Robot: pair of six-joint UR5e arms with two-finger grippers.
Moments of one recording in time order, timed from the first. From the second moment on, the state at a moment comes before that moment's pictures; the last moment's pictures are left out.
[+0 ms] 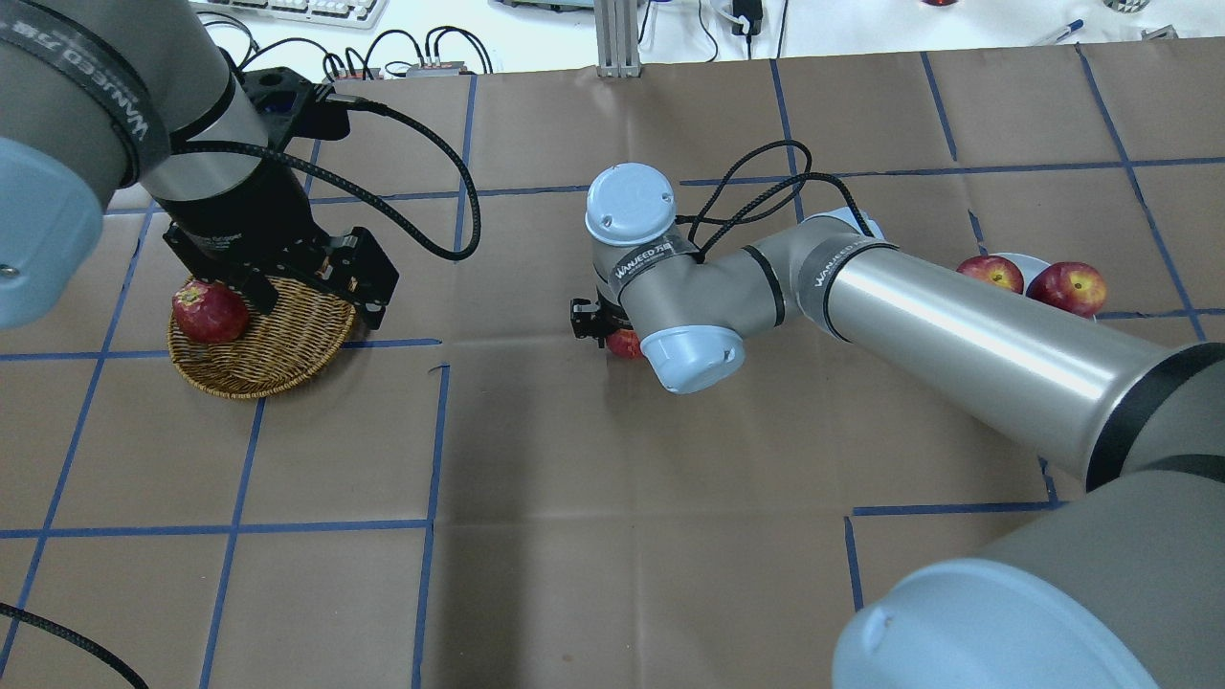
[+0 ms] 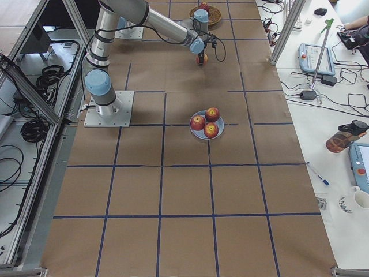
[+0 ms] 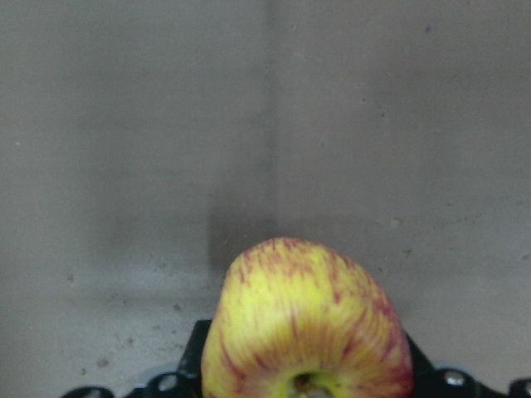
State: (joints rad) left arm -1.60 -1.48 -1.66 -1.66 1.60 0.15; right arm 1.97 -1.04 1.72 -2.34 -1.58 0.40
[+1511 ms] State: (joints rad) left arm -1.60 -1.48 -1.66 -1.66 1.60 0.15; right arm 1.23 -1.41 1.79 -1.94 -1.58 -0.58
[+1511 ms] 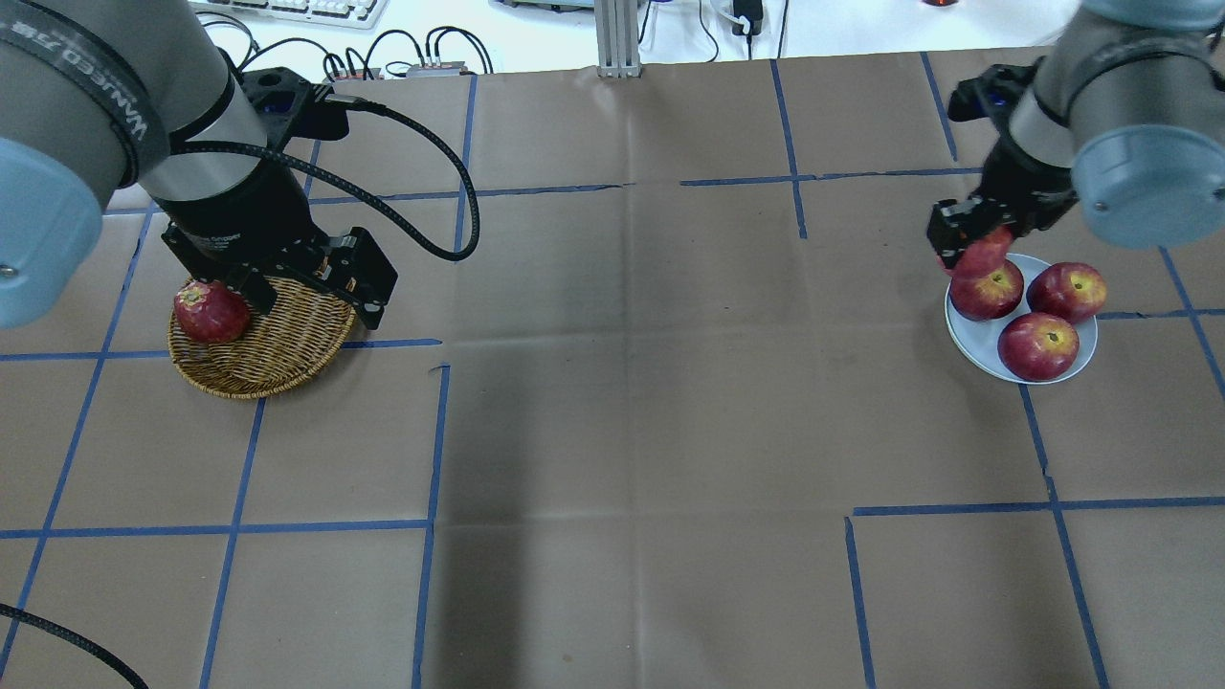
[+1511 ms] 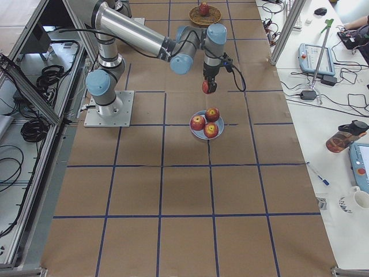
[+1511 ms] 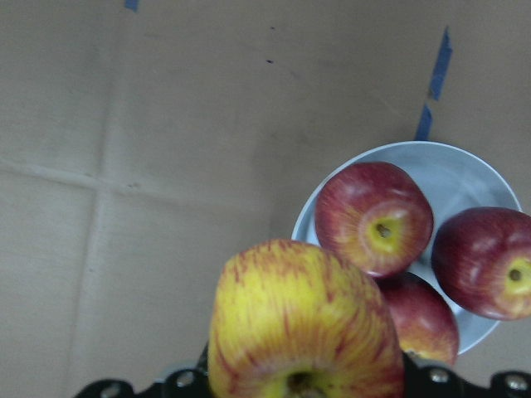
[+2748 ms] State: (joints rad) left arm -1.60 -1.47 -1.65 -1.65 1.60 0.15; right arm 1.12 -1.28 1.83 -2.10 -1.57 -0.76
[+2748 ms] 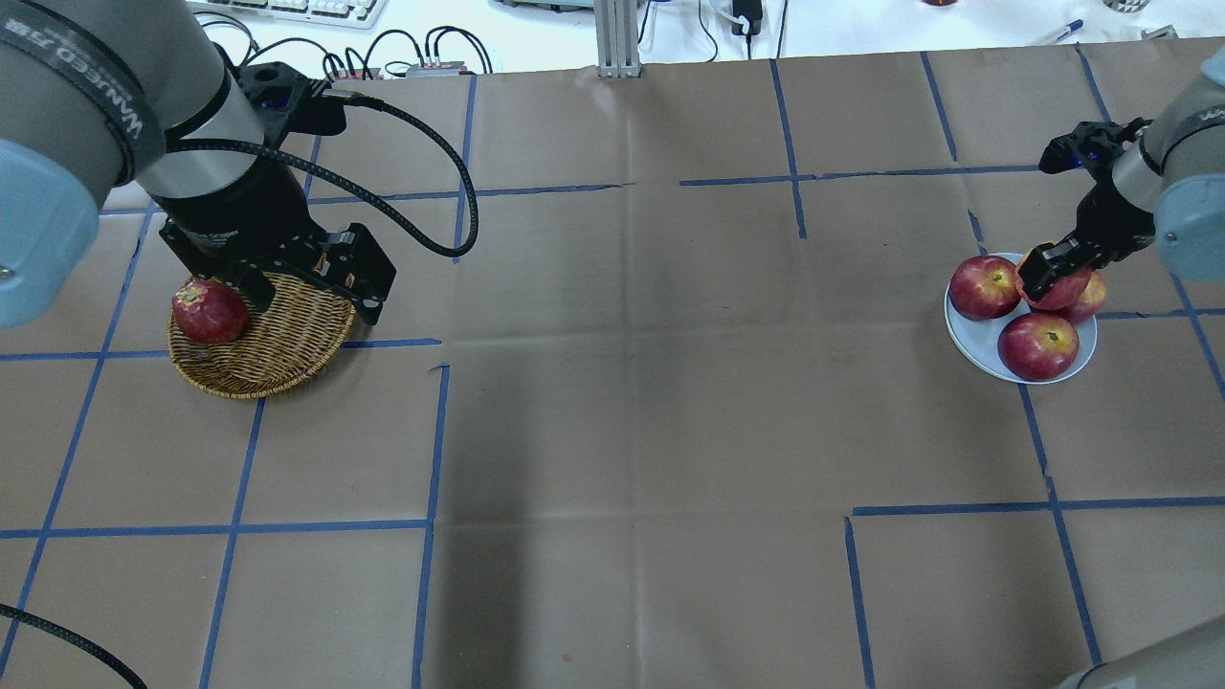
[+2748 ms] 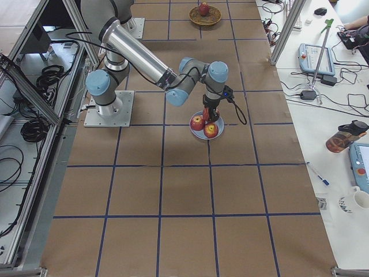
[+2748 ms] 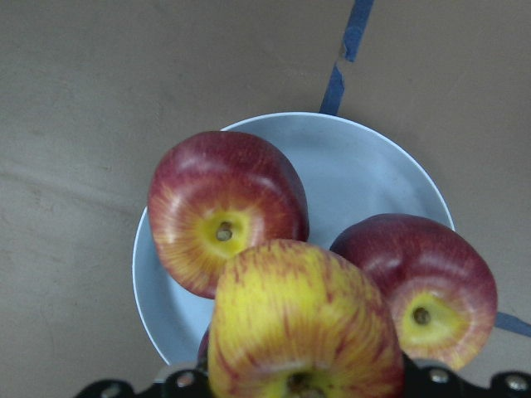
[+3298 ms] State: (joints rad) left arm -1.60 -1.47 -1.65 -1.65 1.60 0.15; right arm 1.12 -1.27 1.83 -2.14 -1.58 -0.77
